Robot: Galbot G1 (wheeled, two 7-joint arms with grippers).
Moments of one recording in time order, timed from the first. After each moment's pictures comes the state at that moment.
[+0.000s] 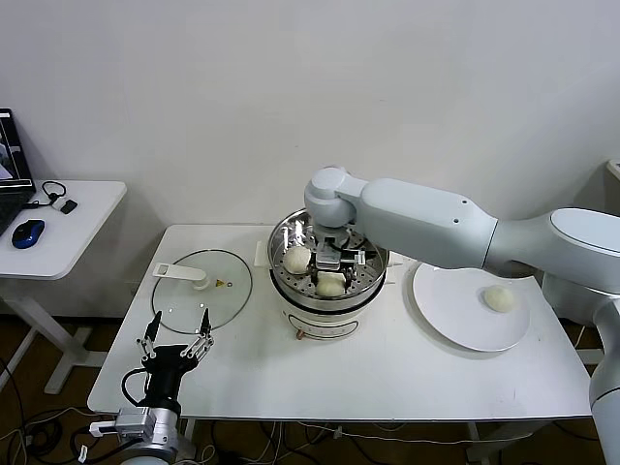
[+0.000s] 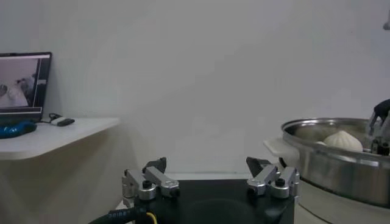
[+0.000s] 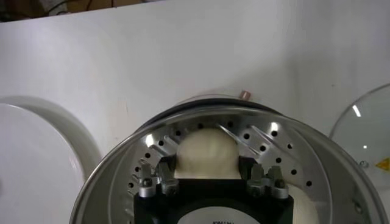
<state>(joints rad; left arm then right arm) 1.68 -1.47 -0.55 -2.13 -0.08 0.02 -0.10 0.37 1.21 -1.12 1.29 -0.26 0.43 -1.39</state>
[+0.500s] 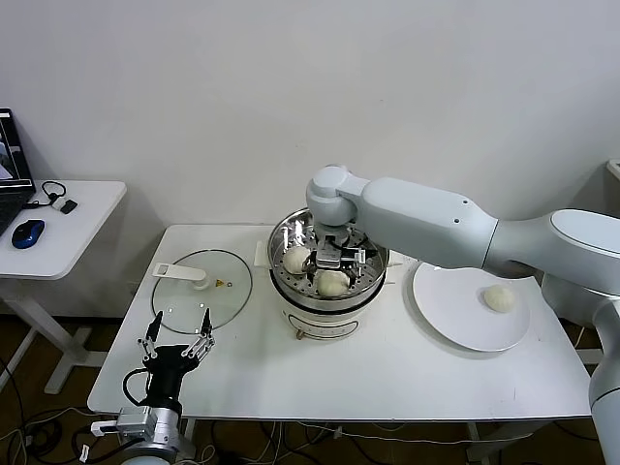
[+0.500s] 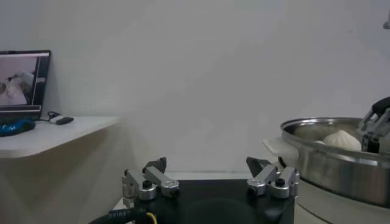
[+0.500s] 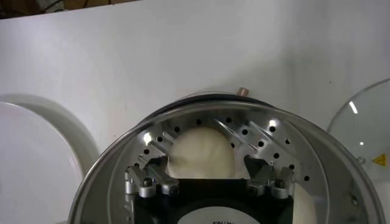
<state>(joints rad) 1.67 -1.47 -0.55 -2.13 -0.08 0.02 -0.10 0.38 1.21 -1.11 1.28 -0.25 0.43 -1.39</state>
